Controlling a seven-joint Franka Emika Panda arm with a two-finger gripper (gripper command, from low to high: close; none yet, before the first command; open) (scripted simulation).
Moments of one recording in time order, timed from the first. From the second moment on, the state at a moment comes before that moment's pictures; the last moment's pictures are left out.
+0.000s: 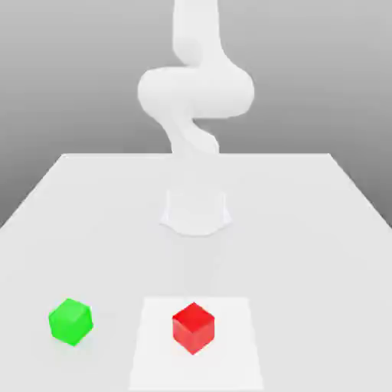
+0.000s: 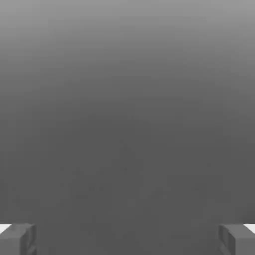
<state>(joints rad) 0.02 -0.71 -0.02 -2.34 -0.02 2.35 0.73</state>
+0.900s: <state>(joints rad) 0.07 0.27 -0.06 -2.69 0.09 2.95 -0.05</state>
